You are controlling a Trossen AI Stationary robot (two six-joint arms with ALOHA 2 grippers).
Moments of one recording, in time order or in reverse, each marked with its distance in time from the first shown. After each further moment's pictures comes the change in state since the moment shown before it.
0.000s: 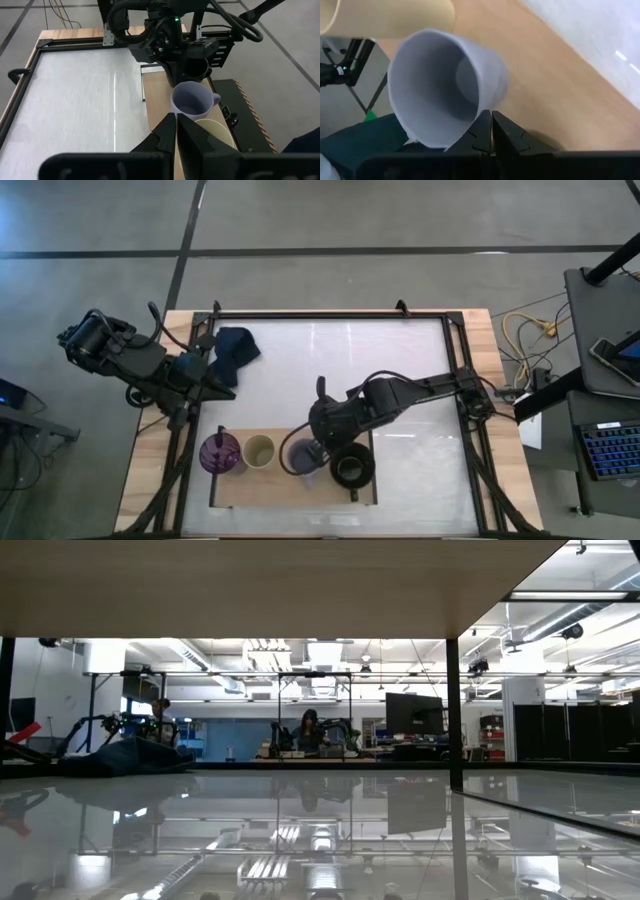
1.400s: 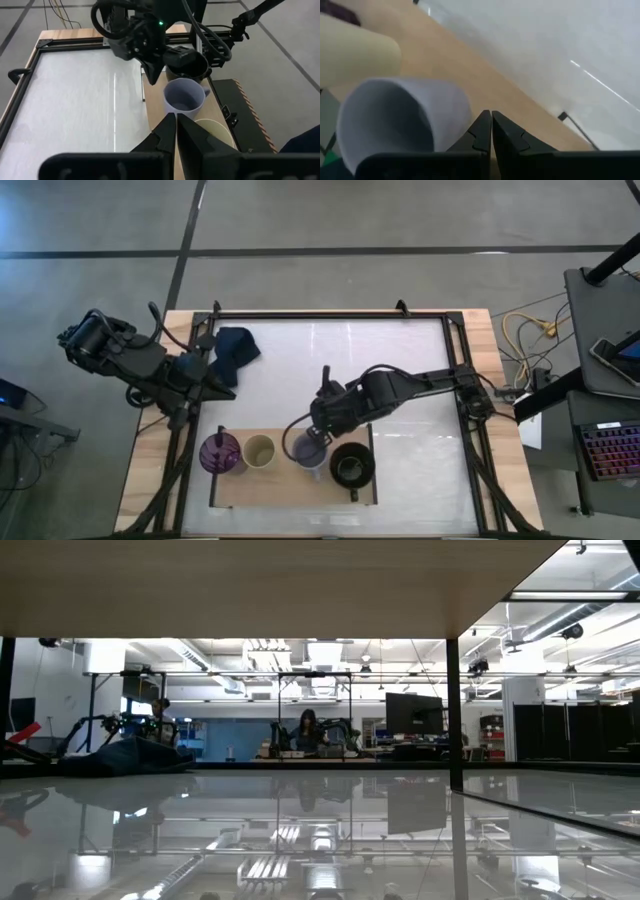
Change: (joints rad) left arm 0.000 0.001 0.000 0.000 0.000 0.000; right arm -0.042 0.000 0.011 -0.133 0.167 0.034
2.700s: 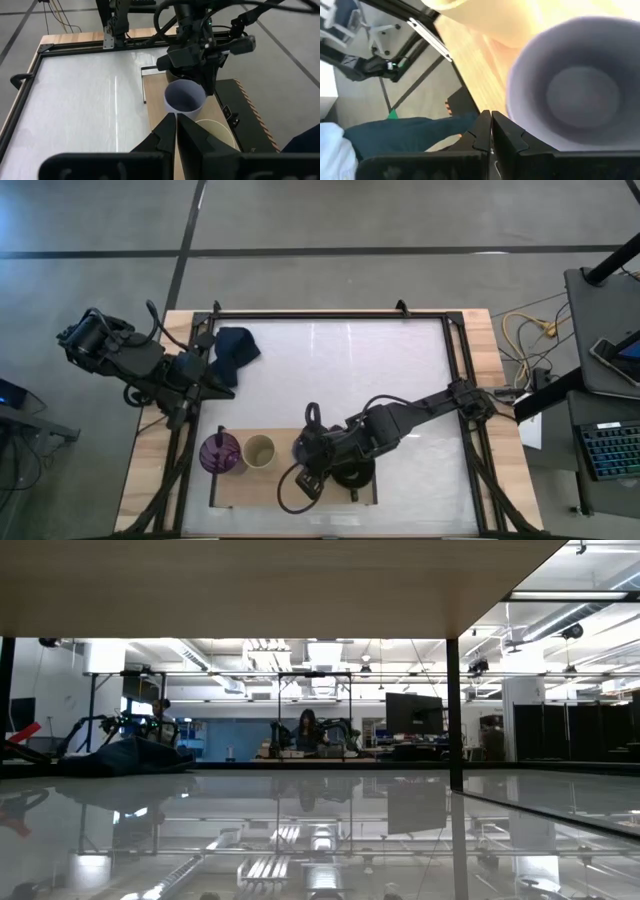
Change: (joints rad) left arm 0.000 -0.002 0.008 0.000 0.000 0.027; right arm 0.146 0.051 0.008 0.394 -0.064 -0.096
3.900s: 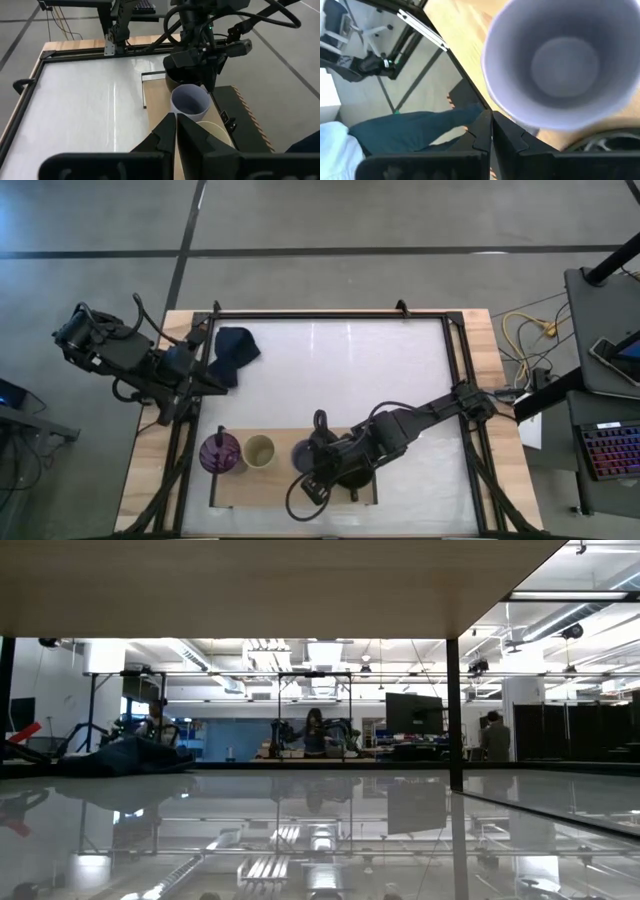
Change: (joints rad) left arm 0.000 -0.039 0.007 0.000 0.000 0.002; right arm 0.040 -0.011 -0.002 -0.058 0.001 0.143
